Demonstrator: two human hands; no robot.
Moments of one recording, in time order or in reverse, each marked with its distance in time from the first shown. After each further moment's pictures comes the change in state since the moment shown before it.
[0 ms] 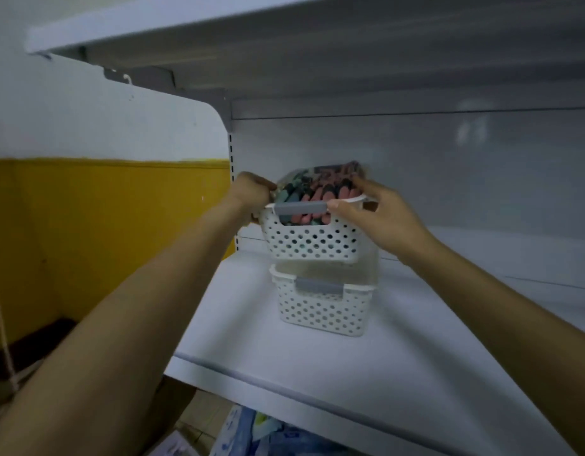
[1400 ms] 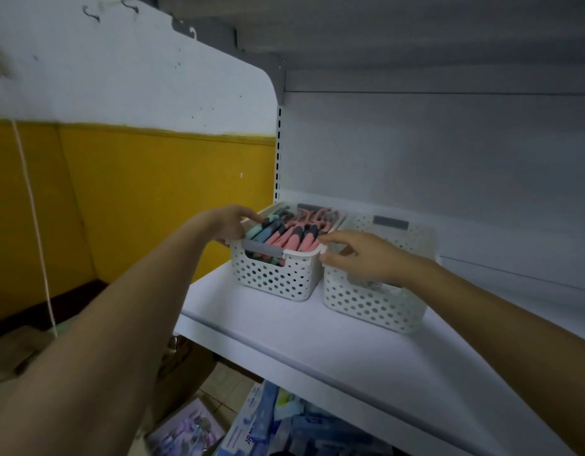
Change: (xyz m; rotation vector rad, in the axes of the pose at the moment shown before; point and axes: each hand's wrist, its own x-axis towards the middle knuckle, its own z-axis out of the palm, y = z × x) left_hand 0.029 -0.126 -0.079 0.510 -0.309 -0.232; right_hand 0.012 0.018 0.103 -0.443 -0.594 -0.121
